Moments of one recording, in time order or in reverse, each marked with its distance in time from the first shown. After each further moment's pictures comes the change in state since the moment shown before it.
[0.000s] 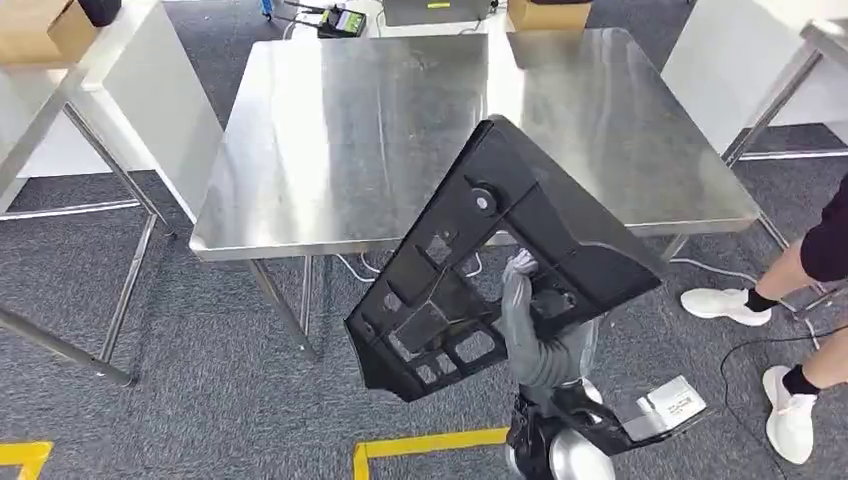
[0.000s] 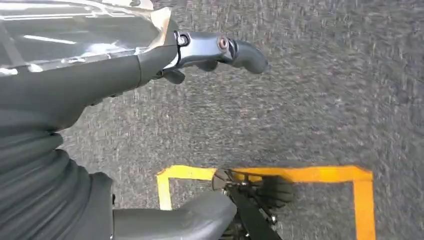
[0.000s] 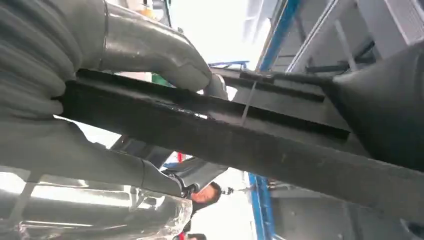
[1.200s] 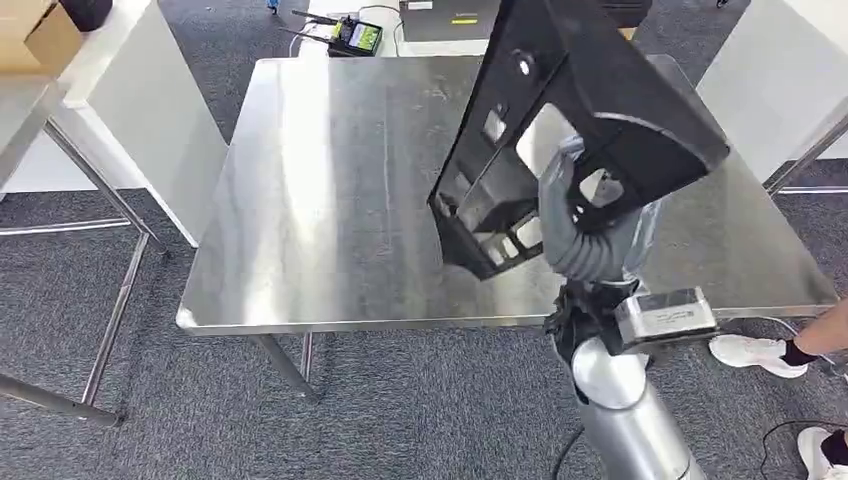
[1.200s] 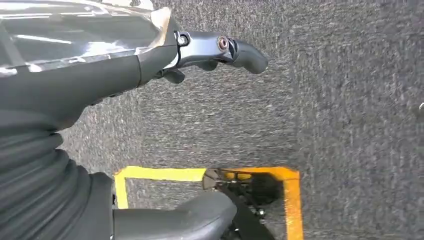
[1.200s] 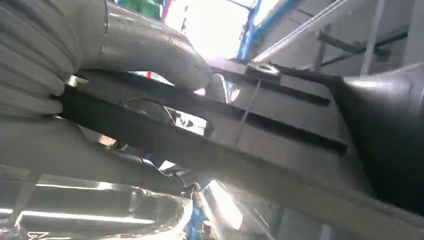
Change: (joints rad) left arm 0.000 -0.016 0.003 0.007 -0.003 0.003 -0.029; right arm -0.373 -0.094 -0.048 0.076 0.308 -0.190 0.170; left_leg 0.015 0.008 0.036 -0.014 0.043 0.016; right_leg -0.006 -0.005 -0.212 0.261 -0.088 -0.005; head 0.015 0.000
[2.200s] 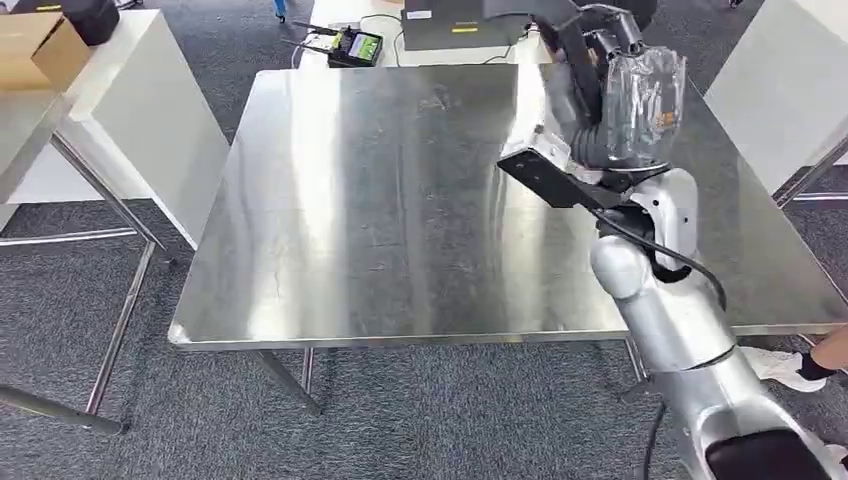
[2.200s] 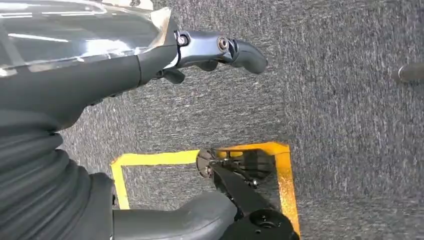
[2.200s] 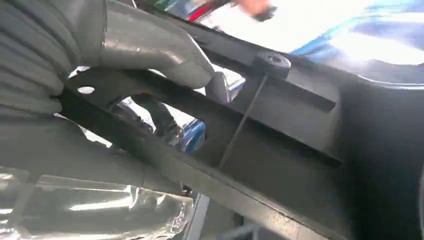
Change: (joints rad) left arm 0.000 -0.010 -0.024 0.000 -0.042 -0.043 -0.010; right arm -0.322 -0.168 -0.027 0.357 0.809 0.061 0.443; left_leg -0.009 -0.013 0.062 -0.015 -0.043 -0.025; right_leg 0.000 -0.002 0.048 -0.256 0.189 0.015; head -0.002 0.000
